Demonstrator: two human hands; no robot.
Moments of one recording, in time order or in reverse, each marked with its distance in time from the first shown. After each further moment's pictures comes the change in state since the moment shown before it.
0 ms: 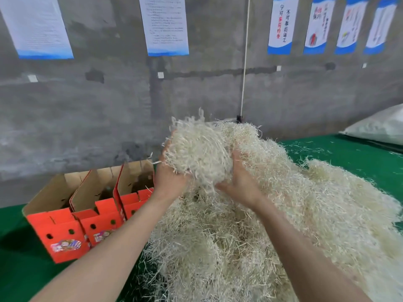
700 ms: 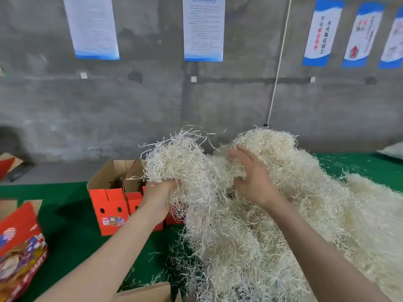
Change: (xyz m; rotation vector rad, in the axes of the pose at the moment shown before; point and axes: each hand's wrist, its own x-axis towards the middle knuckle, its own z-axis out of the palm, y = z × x) left_hand -0.062 0.018 -0.148 -0.372 0.240 -0.766; right_hand -0.022 -0.090 0.050 -0.215 0.019 -0.314
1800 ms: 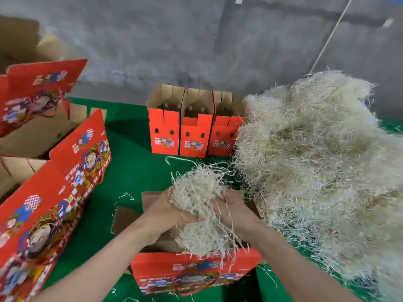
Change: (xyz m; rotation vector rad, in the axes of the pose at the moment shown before) left_hand -0.082 -0.098 -0.253 0.386 -0.388 -0.207; right_hand -0.146 -0.183 0.189 0.786 -0.635 0.691
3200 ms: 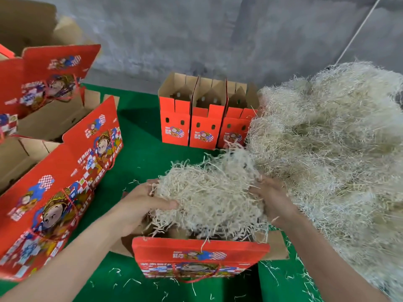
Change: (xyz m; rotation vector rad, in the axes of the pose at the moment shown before) left_hand -0.013 -0.016 -0.028 -0.208 0.199 -0.116; right_hand 0.020 0.026 -0.069 0.129 0.162 -0.024
